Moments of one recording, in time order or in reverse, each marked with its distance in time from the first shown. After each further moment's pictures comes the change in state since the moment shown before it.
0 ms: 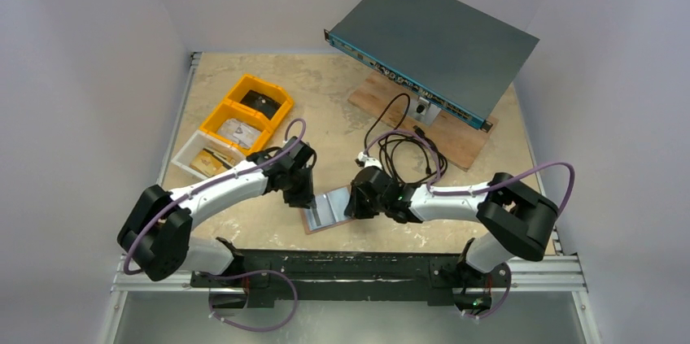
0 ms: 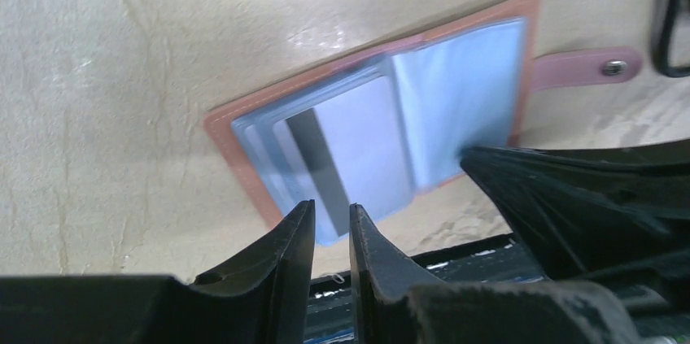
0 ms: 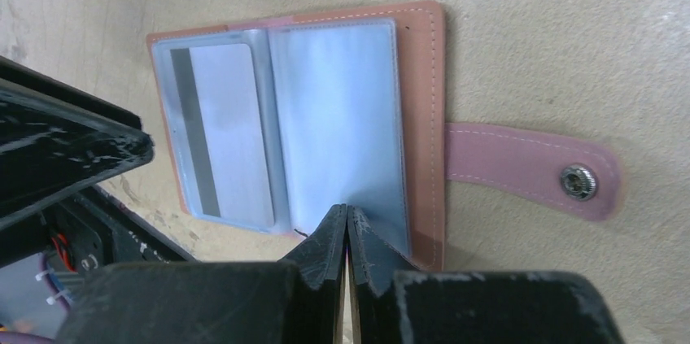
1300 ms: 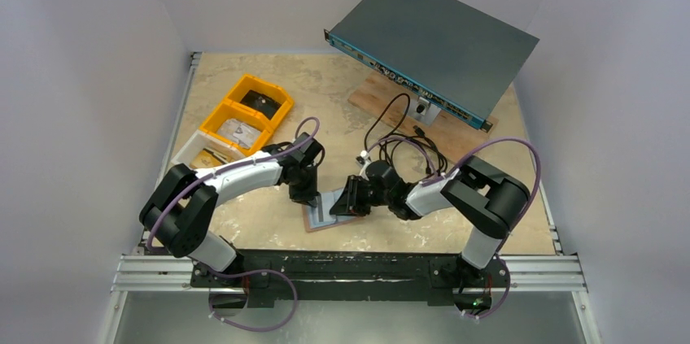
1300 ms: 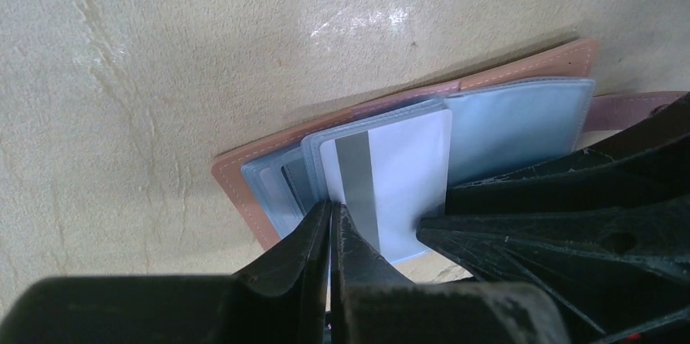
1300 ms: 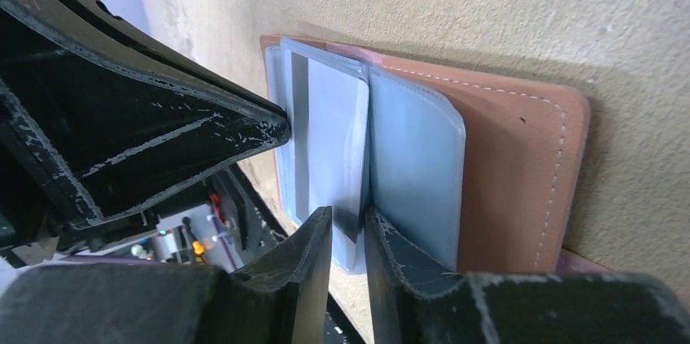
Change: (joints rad) left arm 0.008 0.176 0.044 0.028 -0.001 0.068; right arm -0.135 0.206 -0.079 0.482 -0.415 0.173
